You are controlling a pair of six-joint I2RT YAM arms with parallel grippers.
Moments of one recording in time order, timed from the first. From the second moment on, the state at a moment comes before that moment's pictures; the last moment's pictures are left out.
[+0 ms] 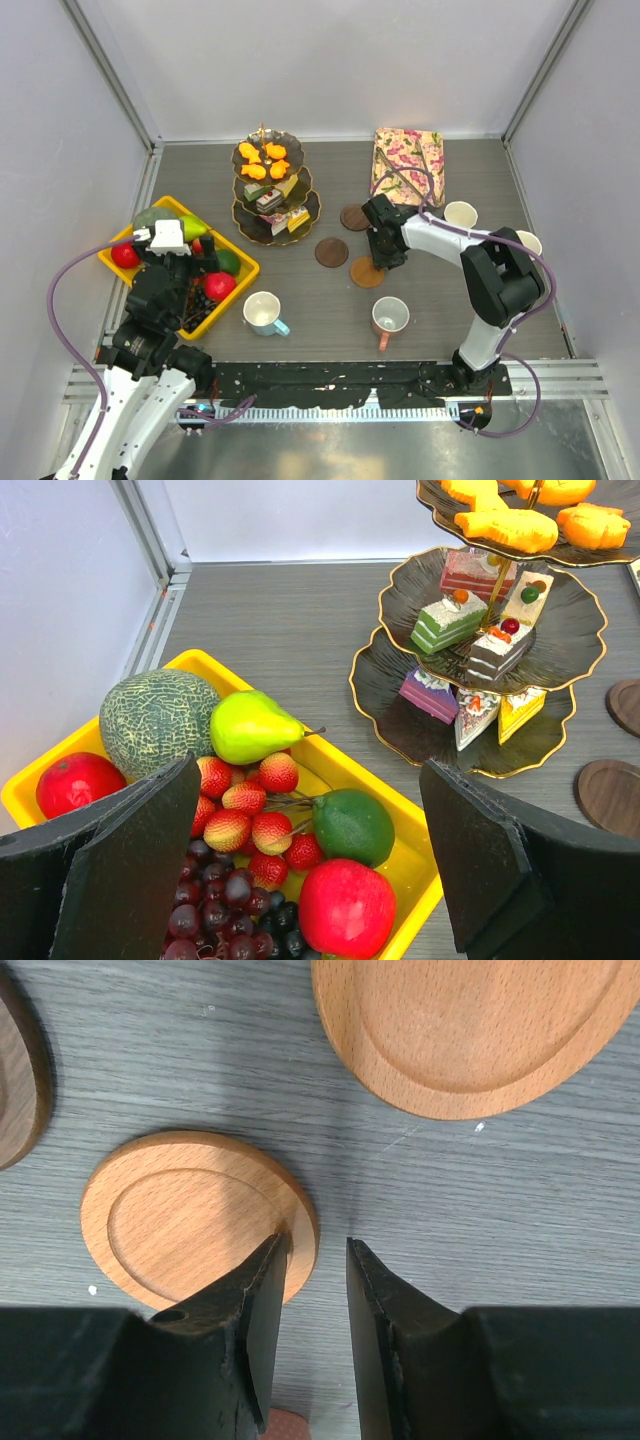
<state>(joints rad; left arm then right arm) -0.37 0.39 0.65 -0.35 -0.43 0.00 0.54 1.75 1.11 -0.63 0.14 0.36</state>
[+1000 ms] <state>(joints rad) -0.37 0.39 0.65 -0.35 -0.43 0.00 0.58 1.67 1.11 -0.71 0.14 0.37</state>
